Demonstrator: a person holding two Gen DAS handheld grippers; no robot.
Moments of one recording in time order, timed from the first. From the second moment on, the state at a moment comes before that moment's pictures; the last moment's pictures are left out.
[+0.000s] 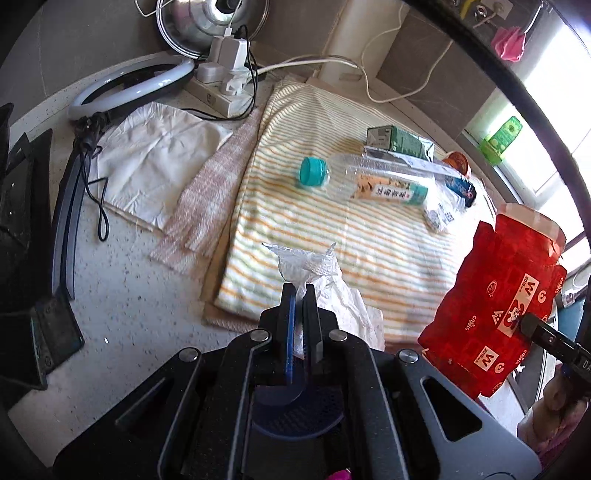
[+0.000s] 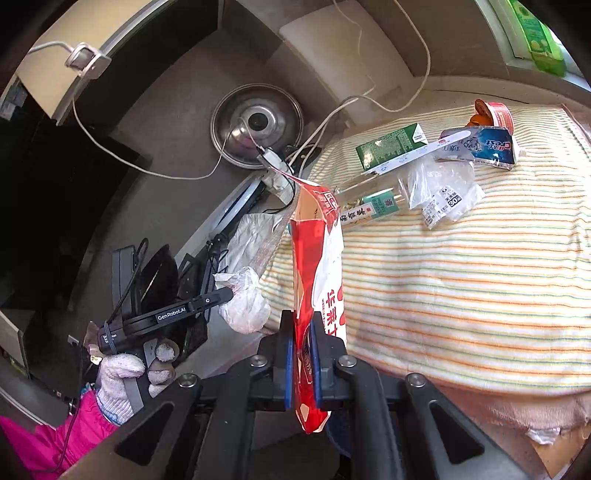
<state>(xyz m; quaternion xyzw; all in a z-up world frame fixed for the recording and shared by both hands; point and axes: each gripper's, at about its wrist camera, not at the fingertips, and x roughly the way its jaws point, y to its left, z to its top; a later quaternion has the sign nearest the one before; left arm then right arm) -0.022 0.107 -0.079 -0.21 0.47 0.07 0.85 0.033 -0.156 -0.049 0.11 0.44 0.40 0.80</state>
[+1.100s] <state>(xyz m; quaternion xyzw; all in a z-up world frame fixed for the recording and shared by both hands) -0.049 0.016 -0.256 -0.15 0.62 0.05 0.77 -0.028 -0.121 -0.191 -0.06 0.54 0.38 0.75</state>
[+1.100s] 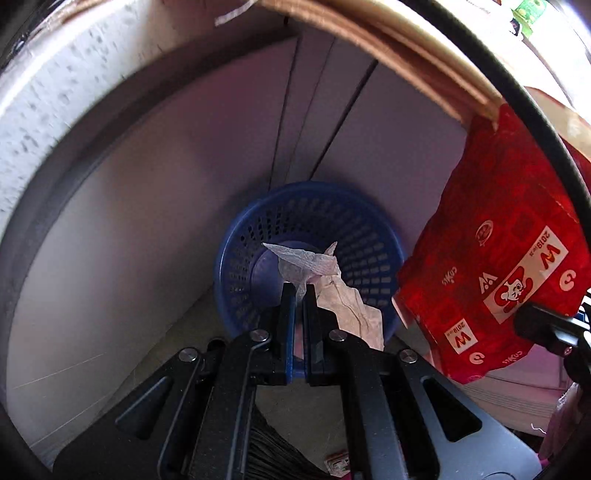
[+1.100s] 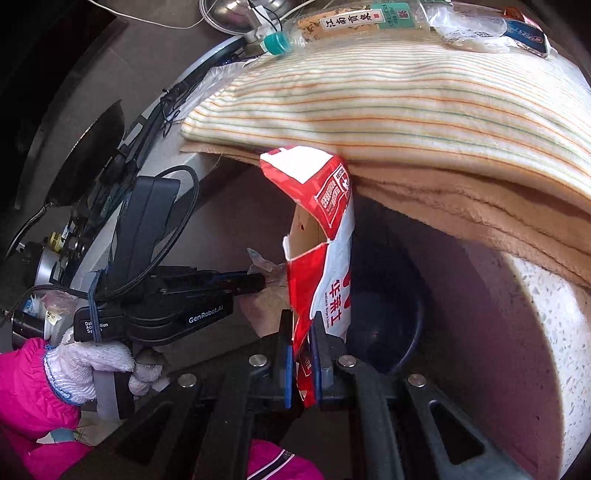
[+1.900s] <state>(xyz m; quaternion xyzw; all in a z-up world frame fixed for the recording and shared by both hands) -0.053 0.014 -0.259 -0.12 0.63 0.07 0.77 -0.021 -0.115 -0.212 -0.11 0.55 0.36 0.75</state>
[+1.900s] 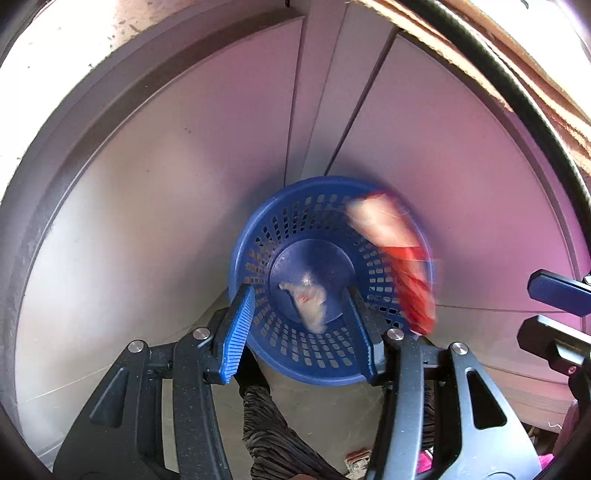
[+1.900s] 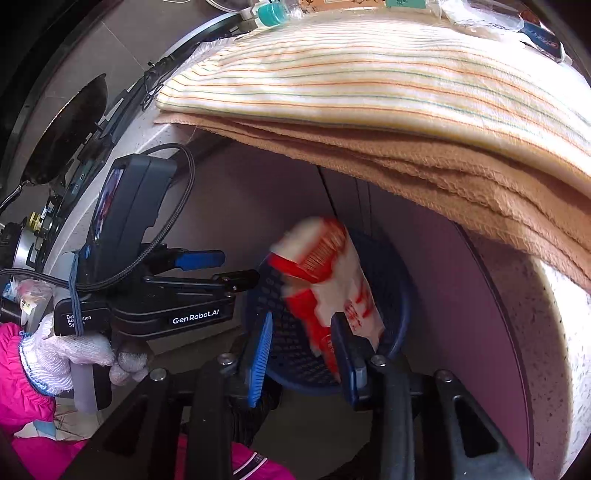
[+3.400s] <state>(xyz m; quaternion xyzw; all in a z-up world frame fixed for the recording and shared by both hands) 0.010 0.026 -0.054 0.03 0.44 -0.03 0.90 0.011 -0.199 -0.059 0.01 0.43 0.33 0.84</state>
